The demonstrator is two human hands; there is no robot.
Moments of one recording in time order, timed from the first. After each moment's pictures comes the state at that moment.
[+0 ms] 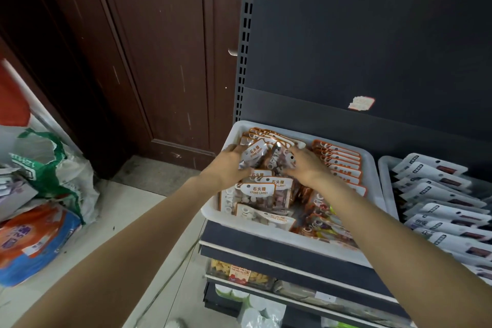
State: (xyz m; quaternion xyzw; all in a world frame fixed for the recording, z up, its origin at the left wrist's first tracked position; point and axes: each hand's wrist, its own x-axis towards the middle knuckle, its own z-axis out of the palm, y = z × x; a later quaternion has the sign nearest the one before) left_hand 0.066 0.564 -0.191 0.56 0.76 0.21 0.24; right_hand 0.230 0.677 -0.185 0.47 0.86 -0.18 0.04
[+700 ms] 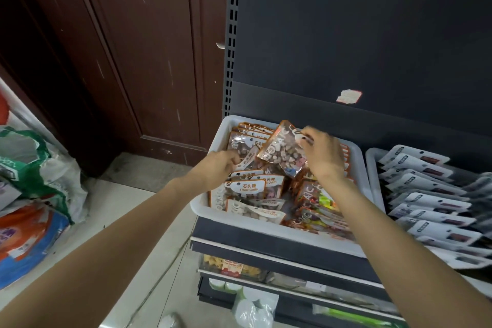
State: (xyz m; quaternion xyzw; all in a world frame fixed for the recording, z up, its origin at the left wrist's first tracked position) left_hand 0.067 0.553 -0.192 0.58 0.75 0.20 0.27; right_hand 0.259 0.672 -0.155 0.53 0.82 -0.10 -0.17
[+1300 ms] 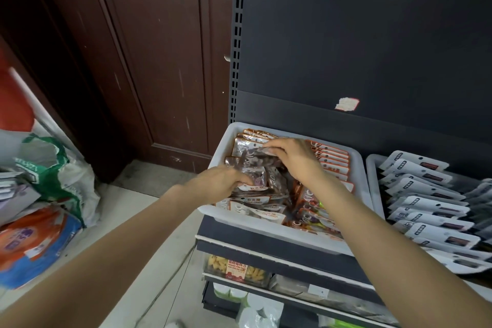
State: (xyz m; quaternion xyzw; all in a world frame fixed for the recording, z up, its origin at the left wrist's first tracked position) left_hand 0.084 0.525 -0.175 0.68 0.70 0.08 0.22; right_hand 0.235 0.651 -0.145 0.36 0.90 -0.21 -0.12
